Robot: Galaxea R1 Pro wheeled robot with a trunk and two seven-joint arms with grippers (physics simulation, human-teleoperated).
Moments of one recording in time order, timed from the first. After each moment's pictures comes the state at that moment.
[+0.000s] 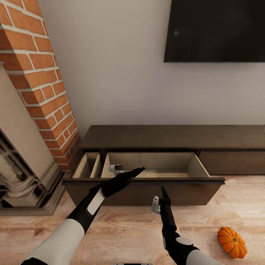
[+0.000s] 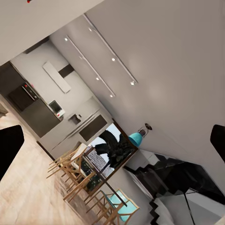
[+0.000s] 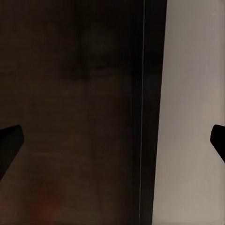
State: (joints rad) left arm -0.71 -0.11 -0.24 -0.74 0.81 0.41 -1.33; right arm -0.59 0.10 0.36 -0.26 1.20 0.16 -0.79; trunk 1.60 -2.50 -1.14
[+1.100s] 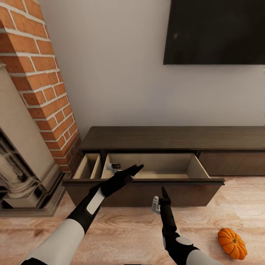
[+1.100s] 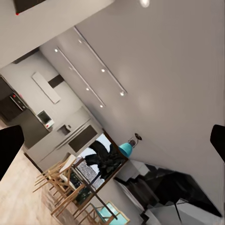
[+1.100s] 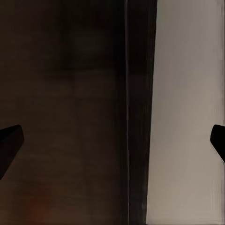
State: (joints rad) left arm -0.71 -0.11 -0.25 -0.74 0.89 0.43 -1.34; right arm -0.59 0.10 0.36 -0.26 1.21 0.16 -0.80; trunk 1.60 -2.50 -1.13
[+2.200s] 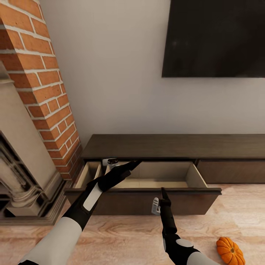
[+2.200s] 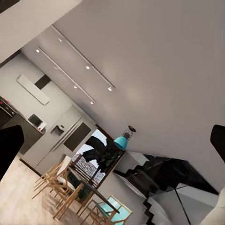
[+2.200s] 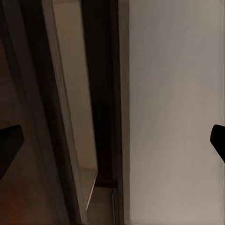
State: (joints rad) left arm -0.71 -0.09 -0.25 -0.87 0.89 0.45 -1.33; right arm -0.58 0.10 0.36 -0.26 1.21 0.16 -0.81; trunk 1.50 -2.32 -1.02
